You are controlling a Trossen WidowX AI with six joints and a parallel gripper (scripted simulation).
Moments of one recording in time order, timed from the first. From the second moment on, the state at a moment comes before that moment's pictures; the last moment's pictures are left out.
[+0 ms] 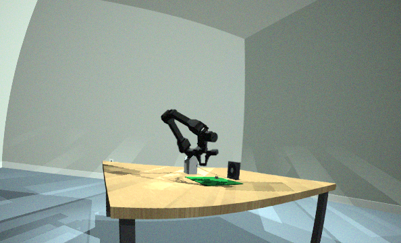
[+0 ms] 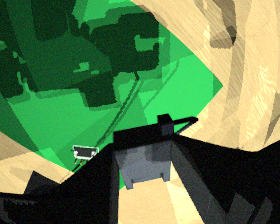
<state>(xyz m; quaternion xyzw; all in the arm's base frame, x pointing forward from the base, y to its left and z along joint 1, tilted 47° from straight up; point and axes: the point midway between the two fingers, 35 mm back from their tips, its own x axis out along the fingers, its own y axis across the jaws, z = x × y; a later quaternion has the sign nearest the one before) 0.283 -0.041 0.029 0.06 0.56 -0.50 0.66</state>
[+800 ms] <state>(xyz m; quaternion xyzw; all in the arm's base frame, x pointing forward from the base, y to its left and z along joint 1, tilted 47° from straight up) 0.279 -0.035 0.025 -0.25 0.67 -0.26 0.65</state>
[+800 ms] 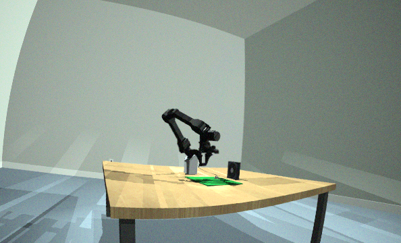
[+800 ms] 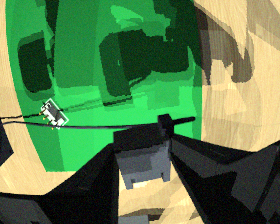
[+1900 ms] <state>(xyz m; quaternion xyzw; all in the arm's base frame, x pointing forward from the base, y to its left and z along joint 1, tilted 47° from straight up) 0.270 -0.037 0.011 -0.43 0.71 -0.05 0.55</state>
